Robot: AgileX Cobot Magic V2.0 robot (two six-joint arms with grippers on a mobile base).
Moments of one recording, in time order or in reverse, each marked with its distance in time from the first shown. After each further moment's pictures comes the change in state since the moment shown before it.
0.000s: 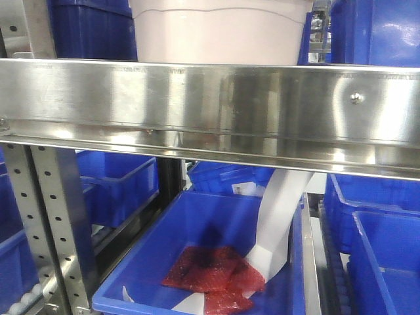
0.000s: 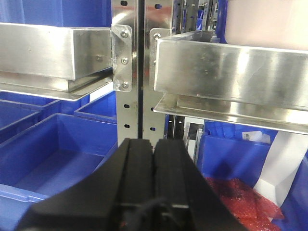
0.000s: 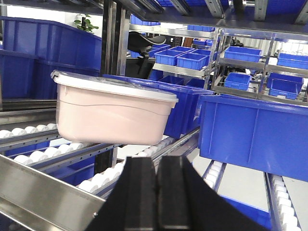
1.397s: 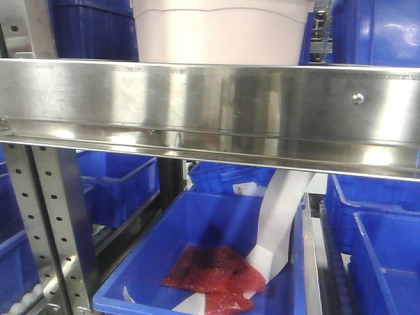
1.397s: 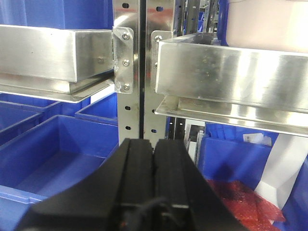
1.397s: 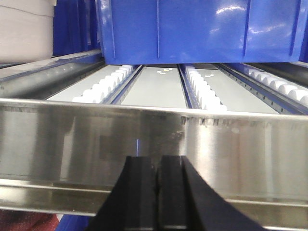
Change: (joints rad) left arm 0.000 -0.001 0.000 0.000 -0.006 0.000; right arm 0.065 0.005 0.503 -0.857 -0.471 0.805
